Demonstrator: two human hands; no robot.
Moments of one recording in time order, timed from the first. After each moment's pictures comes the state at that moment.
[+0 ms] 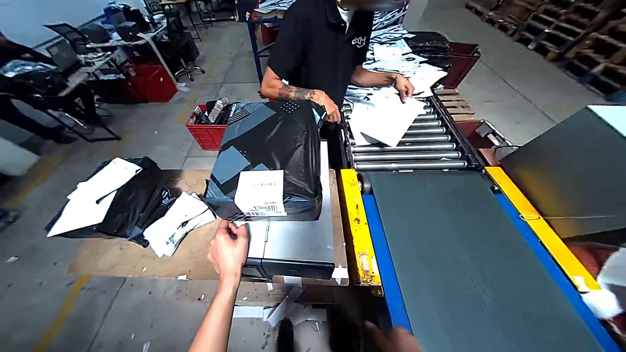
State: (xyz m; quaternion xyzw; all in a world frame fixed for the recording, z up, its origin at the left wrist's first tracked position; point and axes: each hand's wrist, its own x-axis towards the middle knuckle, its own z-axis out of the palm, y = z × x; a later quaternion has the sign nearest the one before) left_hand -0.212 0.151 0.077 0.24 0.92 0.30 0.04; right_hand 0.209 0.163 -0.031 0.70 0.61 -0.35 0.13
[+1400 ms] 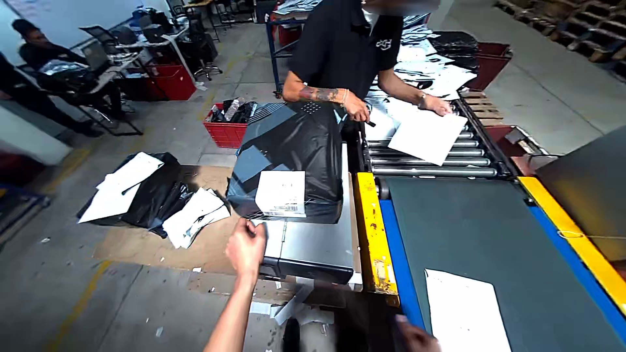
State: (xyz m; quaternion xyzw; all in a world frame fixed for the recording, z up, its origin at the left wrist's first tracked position) left_hand -0.217 0.147 0.074 0.24 0.92 0.31 0.05; right_hand 0.232 0.182 -0.064 0.68 0.60 -0.40 -0.08
